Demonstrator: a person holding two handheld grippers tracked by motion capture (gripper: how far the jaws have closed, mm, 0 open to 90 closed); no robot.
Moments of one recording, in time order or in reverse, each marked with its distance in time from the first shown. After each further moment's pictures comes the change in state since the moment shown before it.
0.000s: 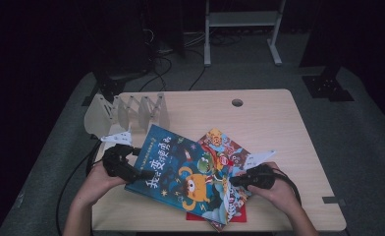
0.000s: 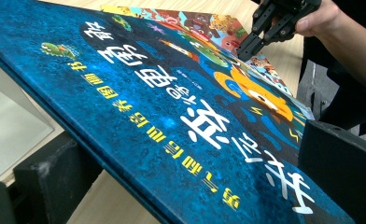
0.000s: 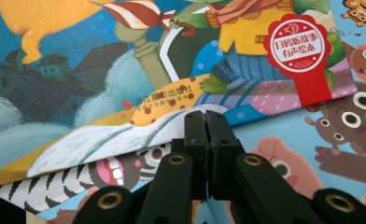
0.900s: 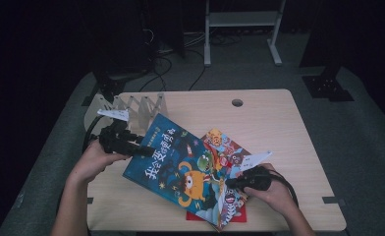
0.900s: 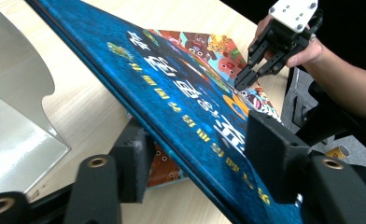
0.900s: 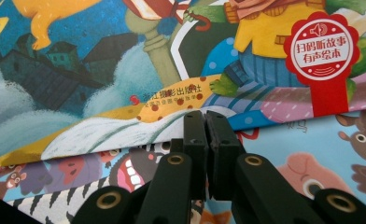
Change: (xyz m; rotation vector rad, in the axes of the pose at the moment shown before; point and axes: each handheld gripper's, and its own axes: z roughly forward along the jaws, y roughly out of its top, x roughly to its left) left arm 0.022 0.049 -0.021 0.036 -0.054 -0.063; right arm 0.007 0.004 0.007 -0.009 0.038 0.002
